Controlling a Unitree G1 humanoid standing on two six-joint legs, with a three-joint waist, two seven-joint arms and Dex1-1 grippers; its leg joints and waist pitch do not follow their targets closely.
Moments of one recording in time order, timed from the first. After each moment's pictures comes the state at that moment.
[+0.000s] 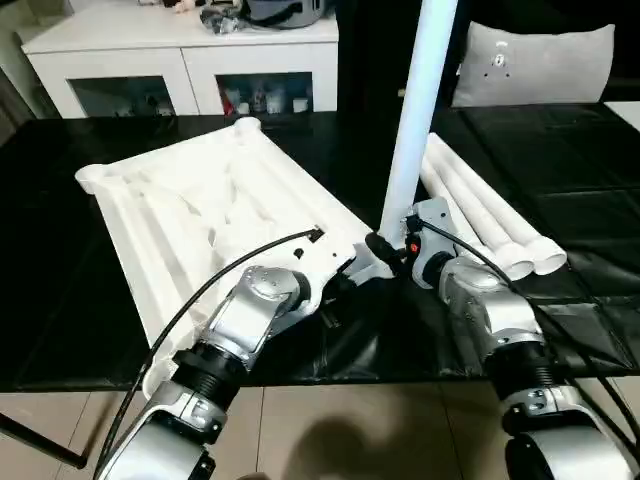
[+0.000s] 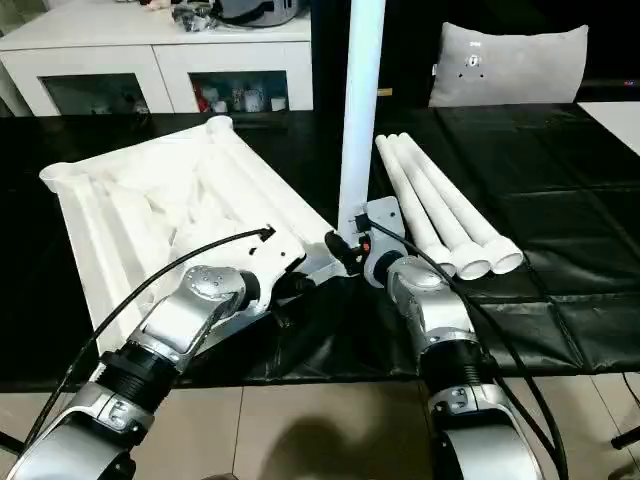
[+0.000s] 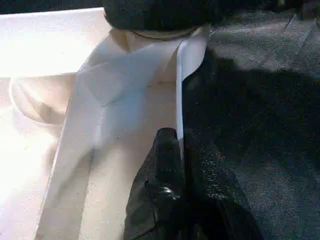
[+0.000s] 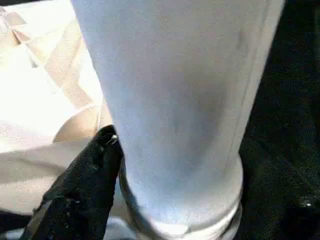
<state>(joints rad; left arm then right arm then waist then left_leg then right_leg) -0.59 0.11 -0.31 0.45 0.12 0.46 -0.65 -0.58 -0.16 0.01 0.60 0.12 0.29 0.44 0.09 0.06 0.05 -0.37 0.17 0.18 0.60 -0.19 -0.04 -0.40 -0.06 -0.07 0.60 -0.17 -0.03</state>
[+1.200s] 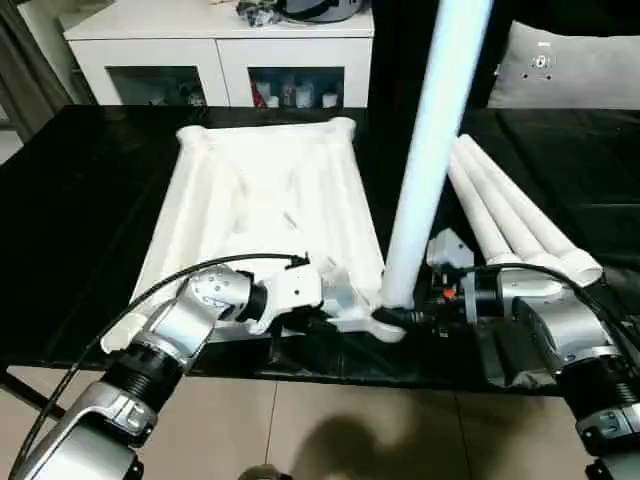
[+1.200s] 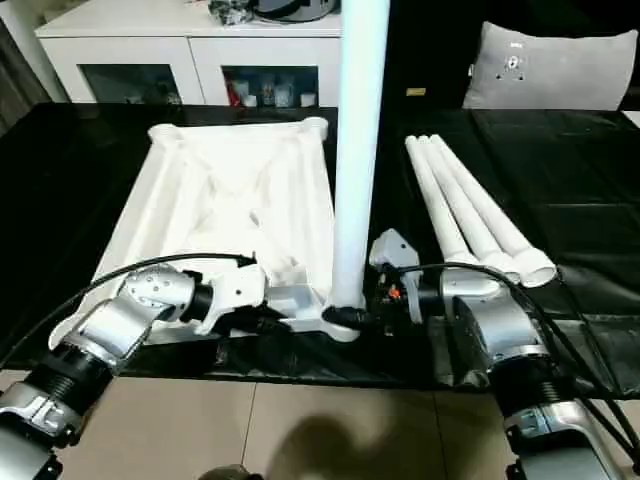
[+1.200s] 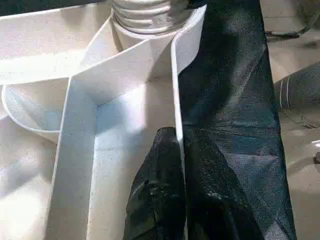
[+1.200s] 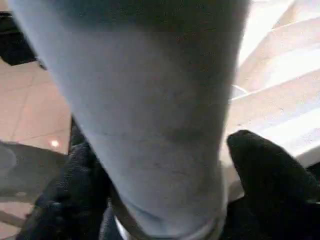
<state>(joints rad) -0.56 0.39 -0.43 0.46 0.06 0.02 -1.18 -0.49 -0.47 0.19 0.47 0.19 0.17 1.27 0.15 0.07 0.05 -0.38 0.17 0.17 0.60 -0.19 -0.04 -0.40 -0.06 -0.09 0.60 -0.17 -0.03</state>
